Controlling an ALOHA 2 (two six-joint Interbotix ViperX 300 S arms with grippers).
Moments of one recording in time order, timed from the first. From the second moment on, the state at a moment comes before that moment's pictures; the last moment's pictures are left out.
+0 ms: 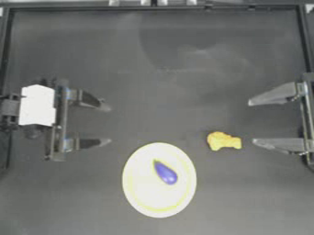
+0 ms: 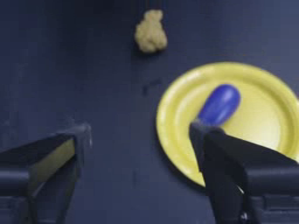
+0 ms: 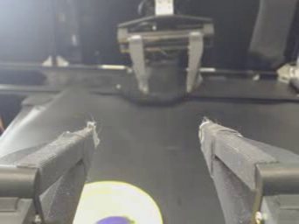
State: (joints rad) left arm 0.10 -0.54 0.97 -0.09 -0.05 0.21; right arm -0.06 -0.90 1.21 -0.03 -0.31 0.00
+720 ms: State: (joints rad) left arm 0.14 -0.75 1.18 -0.14 -0.20 0.21; right arm -0.08 -0.90 1.21 -0.03 -0.31 0.00
